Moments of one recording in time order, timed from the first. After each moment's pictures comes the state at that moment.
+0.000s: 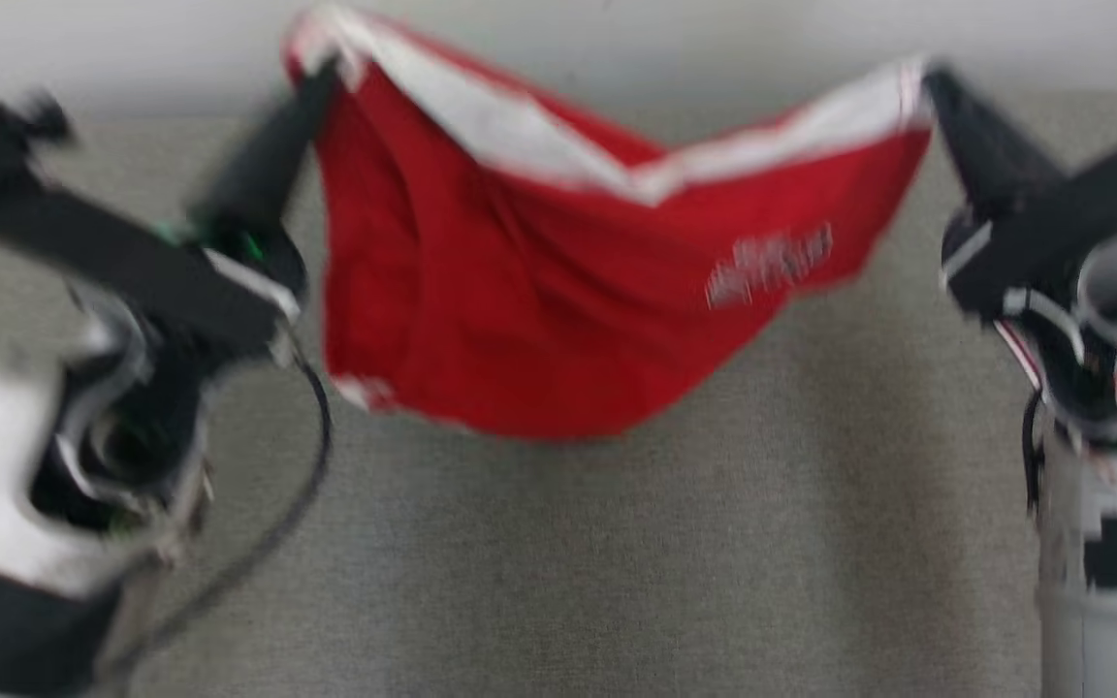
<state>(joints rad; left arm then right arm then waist) -0.70 0.35 -0.32 -0.13 -1.25 0.07 0.23 -0.64 -0.11 -0.08 -0.09 0.42 0.13 0.64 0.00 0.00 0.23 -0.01</state>
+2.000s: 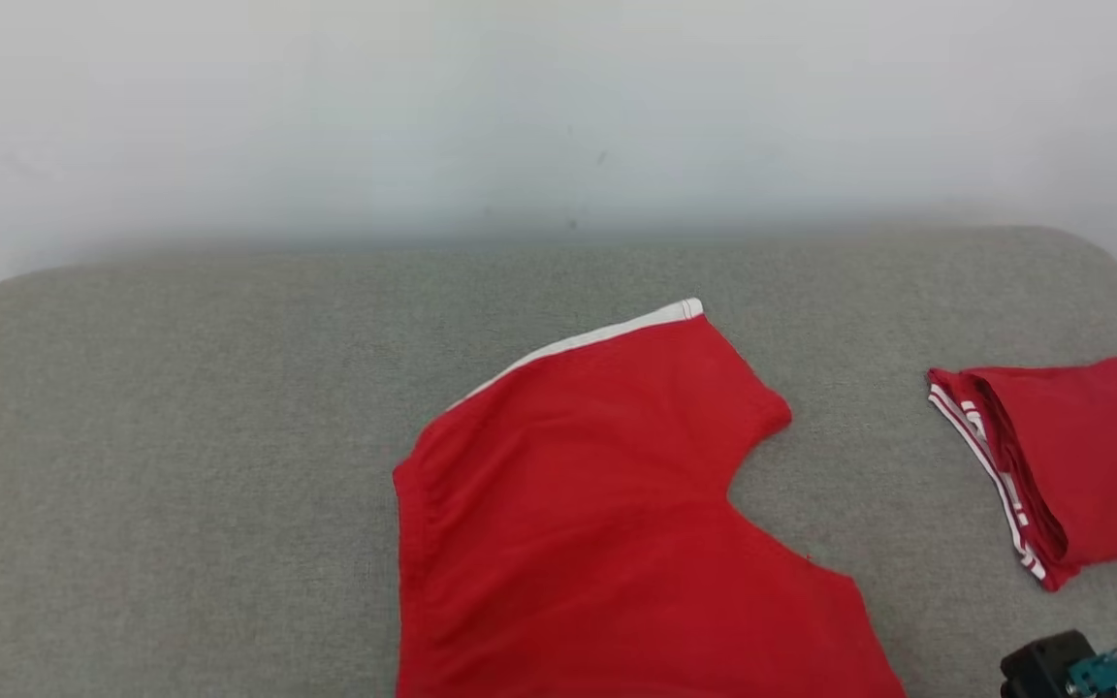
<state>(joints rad) -0.06 0.43 -0.67 0.21 -0.98 -0.02 -0.14 0.32 -0.36 0.00 -0.42 0.51 0.13 1.00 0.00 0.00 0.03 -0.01</state>
